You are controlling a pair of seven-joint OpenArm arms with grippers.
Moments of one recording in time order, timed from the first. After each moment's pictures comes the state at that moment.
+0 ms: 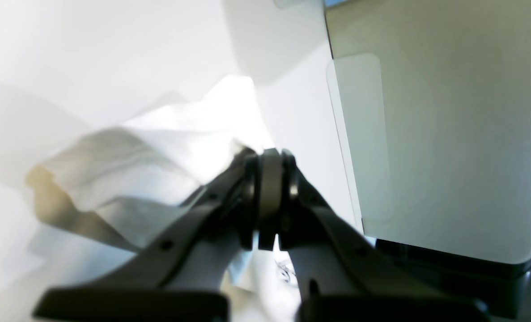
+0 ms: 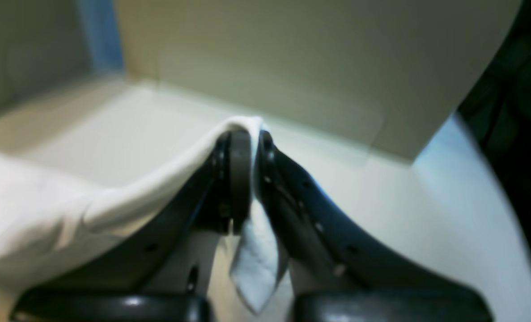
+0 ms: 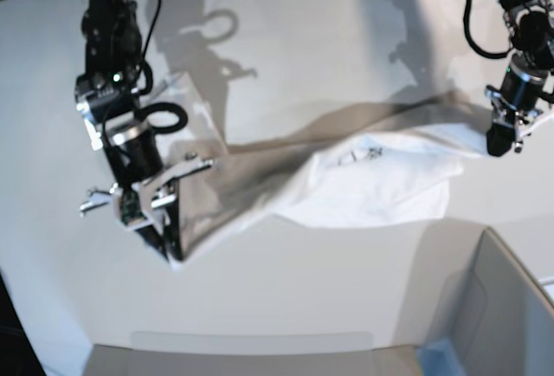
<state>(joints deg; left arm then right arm) 16.2 -18.8 -37.0 110.9 -80.8 28.7 43.2 4.6 10.1 -3.8 119.2 5.3 10.9 -28.0</state>
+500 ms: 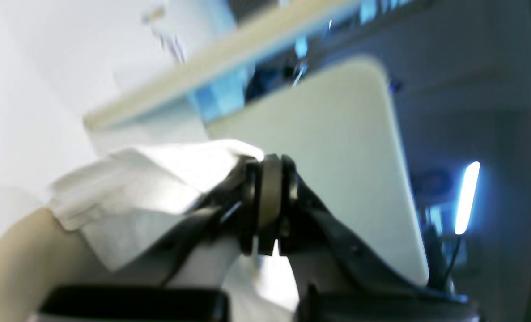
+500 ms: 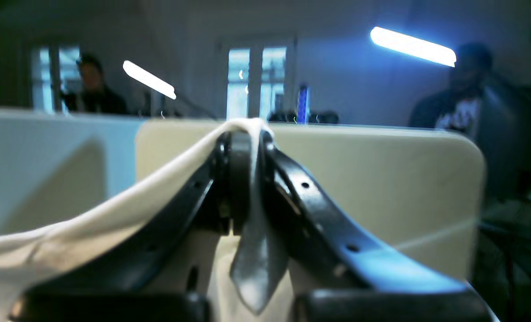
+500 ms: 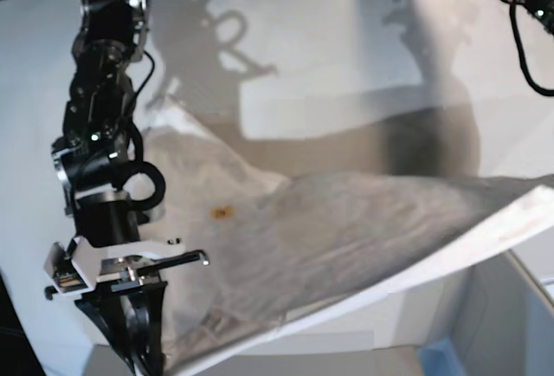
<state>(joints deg) 2.0 -22.0 -54.9 116.1 -81.2 27.9 51.5 20.9 7.4 -3.8 118.9 14.2 6.9 -12.7</state>
